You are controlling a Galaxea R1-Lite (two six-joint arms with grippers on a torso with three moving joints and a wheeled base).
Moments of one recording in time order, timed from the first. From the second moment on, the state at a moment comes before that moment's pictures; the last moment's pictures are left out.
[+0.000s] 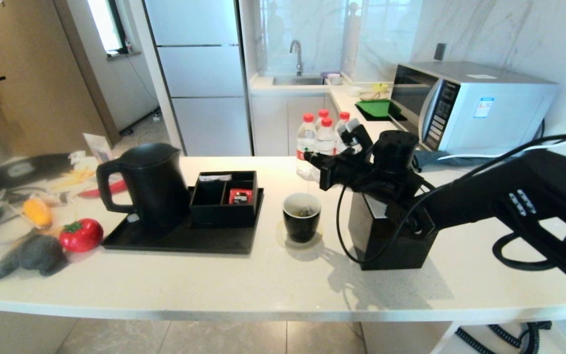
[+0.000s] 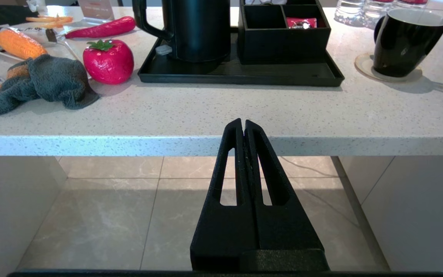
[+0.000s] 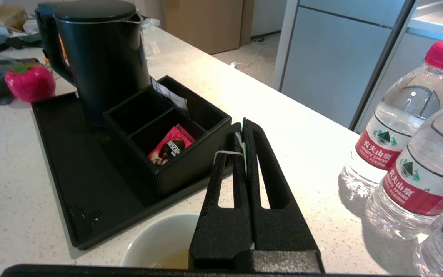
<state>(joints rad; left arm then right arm) 0.00 0.00 0.00 0.00 -0.01 -0.02 0.46 2.27 -1.41 -0.97 0.40 -0.05</state>
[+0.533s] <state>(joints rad) 0.00 0.00 0.00 0.00 -0.01 -0.02 0.48 2.25 -1.40 -0.94 0.30 -0.12</state>
